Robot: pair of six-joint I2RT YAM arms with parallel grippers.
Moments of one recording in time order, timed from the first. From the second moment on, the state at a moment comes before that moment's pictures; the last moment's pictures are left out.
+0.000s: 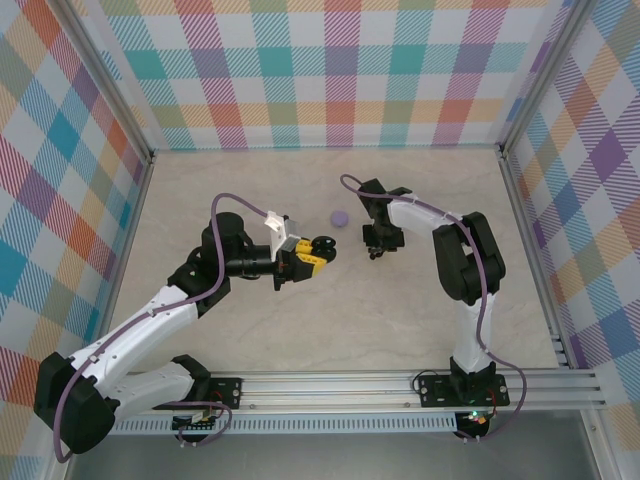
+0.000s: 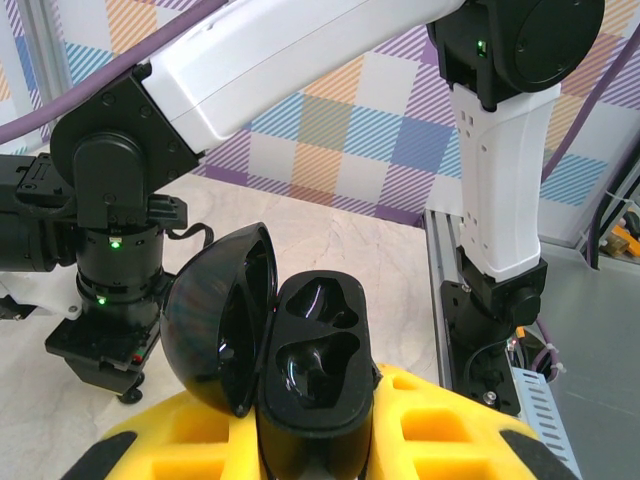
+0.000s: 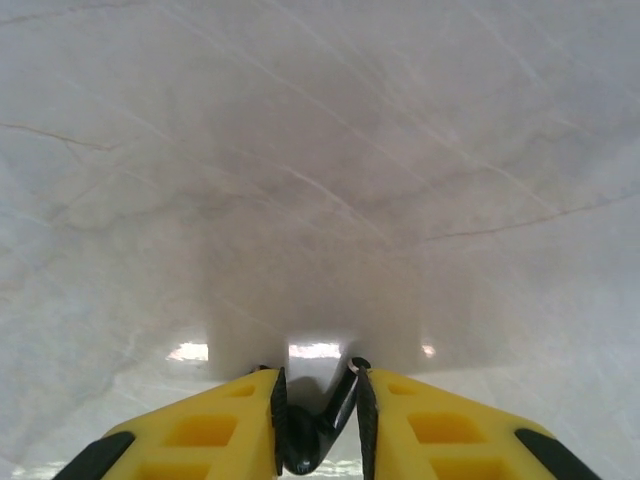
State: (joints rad) left arm -0.61 1.04 0.79 0.02 0.79 0.03; right arm 0.46 2.04 1.46 -0.87 0.10 0.41
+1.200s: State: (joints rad) left arm -0.61 1.05 0.79 0.02 0.77 0.02; right arm 0.46 1.93 1.38 -0.94 0.07 0.29
